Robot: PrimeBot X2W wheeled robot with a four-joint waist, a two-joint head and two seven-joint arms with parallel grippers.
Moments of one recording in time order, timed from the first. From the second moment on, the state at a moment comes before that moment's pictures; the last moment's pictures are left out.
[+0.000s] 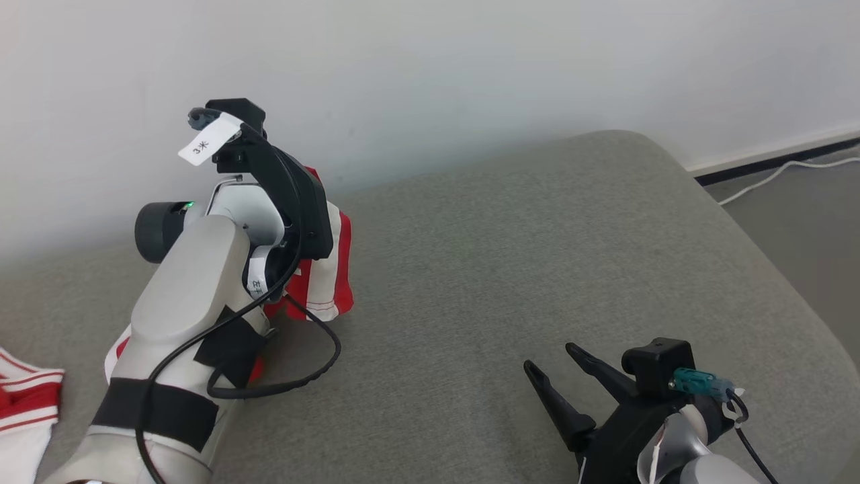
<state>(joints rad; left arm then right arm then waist) -0.97 0.03 -0.43 0.89 -0.41 0.07 0.40 -0.16 -0.29 0.47 0.03 0.57 -0.05 0.17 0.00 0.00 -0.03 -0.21</state>
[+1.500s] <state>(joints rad) -0.88 0.09 -0.71 0.68 -0.69 0.12 0.00 -0.14 -0.31 0.35 0.09 0.60 -0.08 0.08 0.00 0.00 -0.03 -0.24</state>
